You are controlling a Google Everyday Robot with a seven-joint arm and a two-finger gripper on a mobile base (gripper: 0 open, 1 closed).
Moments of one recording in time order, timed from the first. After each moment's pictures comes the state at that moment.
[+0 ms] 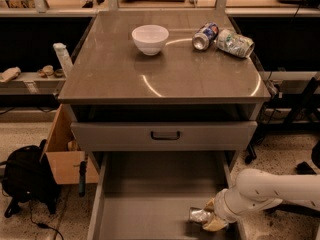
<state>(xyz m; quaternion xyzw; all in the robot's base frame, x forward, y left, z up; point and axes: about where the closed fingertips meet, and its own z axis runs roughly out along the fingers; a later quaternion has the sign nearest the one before) 0.394 -0.180 0.404 -0.62 0.75 0.18 0.14</state>
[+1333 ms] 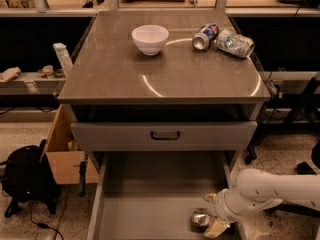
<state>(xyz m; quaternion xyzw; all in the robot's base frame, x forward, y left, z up) 0.394 -0.180 0.404 -0.62 0.75 0.18 0.14</state>
